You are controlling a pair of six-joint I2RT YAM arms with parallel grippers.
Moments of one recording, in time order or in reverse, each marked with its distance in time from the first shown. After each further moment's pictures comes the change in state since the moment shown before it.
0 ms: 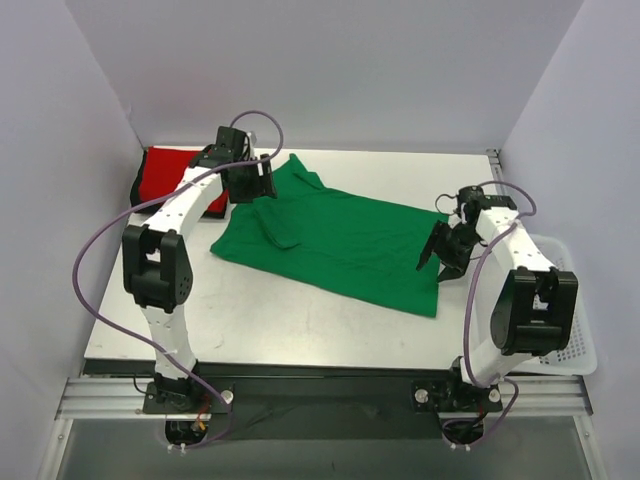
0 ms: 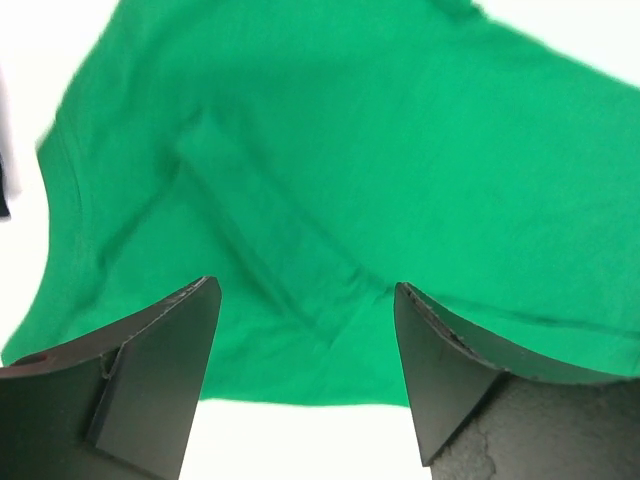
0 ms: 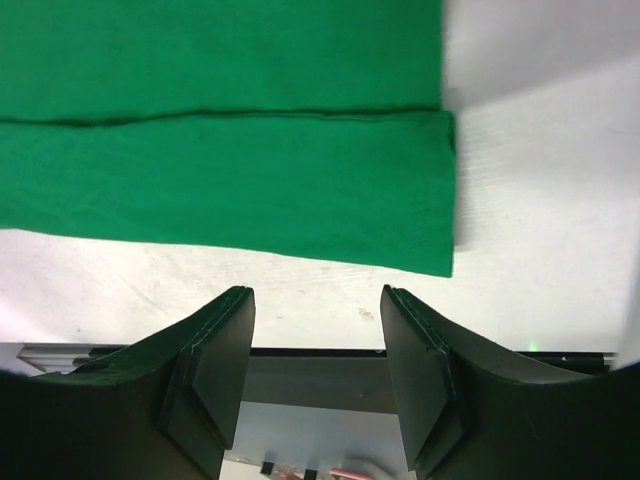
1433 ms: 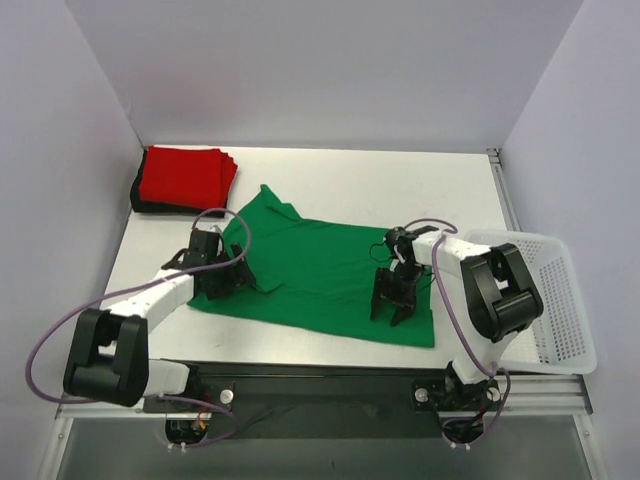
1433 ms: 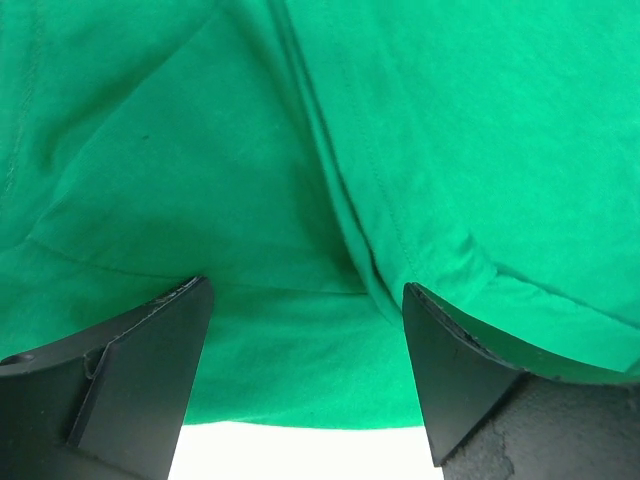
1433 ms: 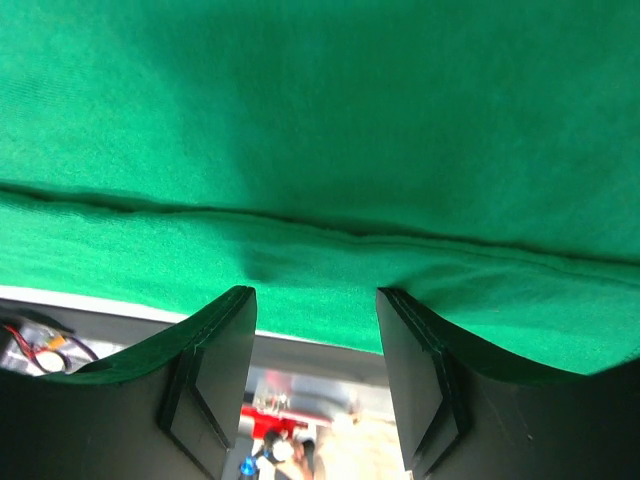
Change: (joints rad) left arm 0.041 -0.622 -1.145 0.431 -0.029 -0.217; right arm 0.418 0.155 -0.225 0.200 -0.061 0.146
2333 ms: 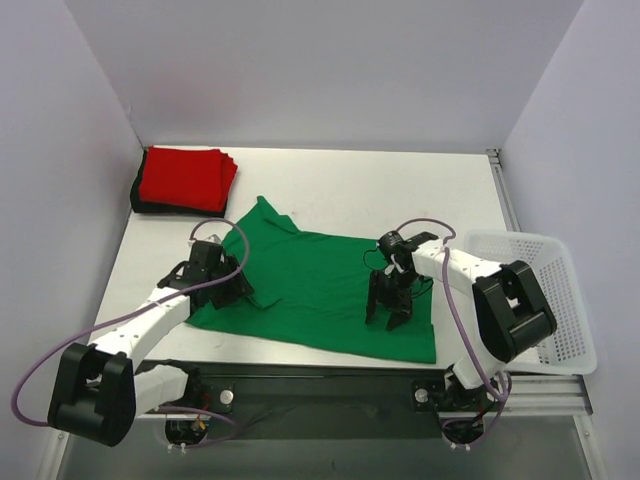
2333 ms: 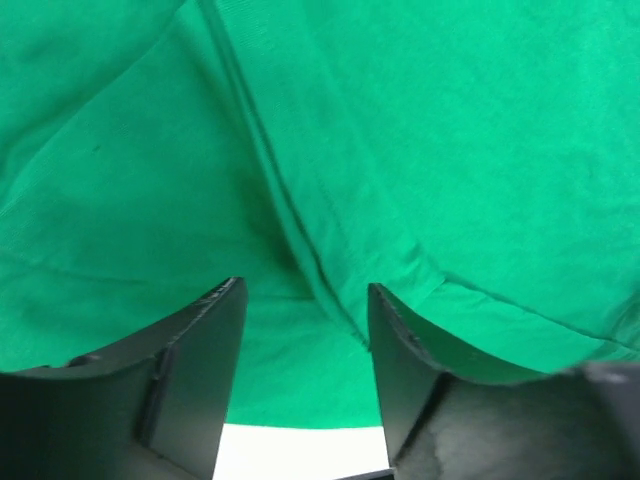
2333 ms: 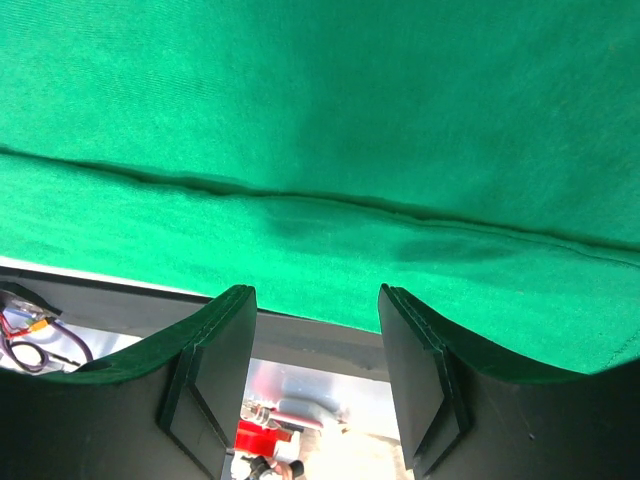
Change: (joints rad) left arm -0.082 -0.239 -0.100 -0.120 -0.053 -0.122; right arm 0.113 -0.144 -0.064 -0.012 -0.001 0.068
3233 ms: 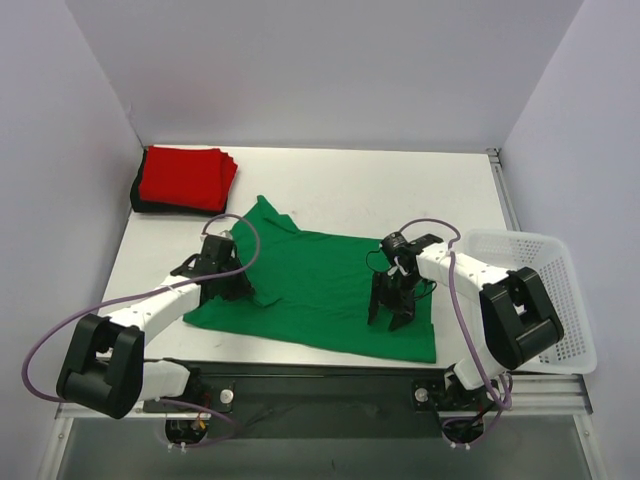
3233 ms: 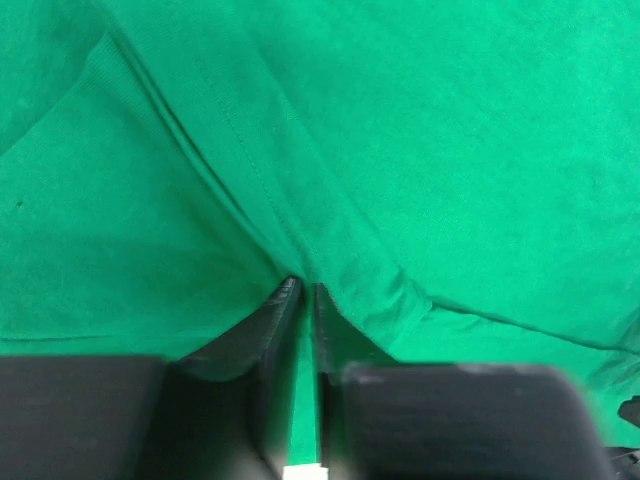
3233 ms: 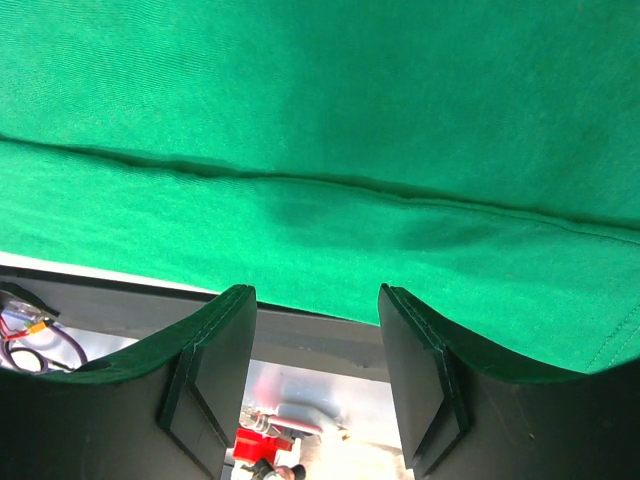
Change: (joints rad) left arm -0.047 0.149 0.040 0.090 0.000 0.000; right arm 0.001 -0.057 -0.027 -0.004 0.016 0.015
